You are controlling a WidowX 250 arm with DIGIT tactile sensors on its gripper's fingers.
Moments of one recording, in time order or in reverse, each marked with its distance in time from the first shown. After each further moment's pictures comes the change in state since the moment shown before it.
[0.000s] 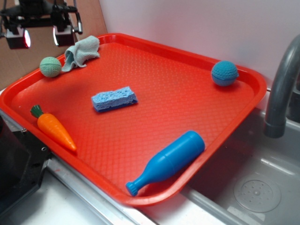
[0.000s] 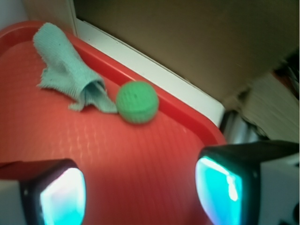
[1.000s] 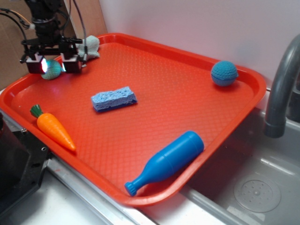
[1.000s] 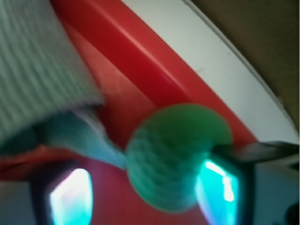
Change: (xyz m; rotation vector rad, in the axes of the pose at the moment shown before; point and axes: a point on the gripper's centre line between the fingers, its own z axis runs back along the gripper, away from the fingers) arm 0.016 -0.020 -0.057 -0.127 0.151 -0.266
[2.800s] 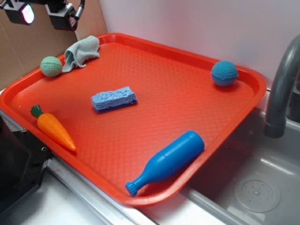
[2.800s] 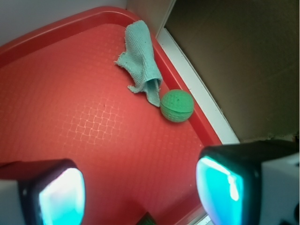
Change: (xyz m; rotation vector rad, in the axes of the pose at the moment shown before) arm -0.056 -0.033 0.120 -0.003 -0.181 -0.269
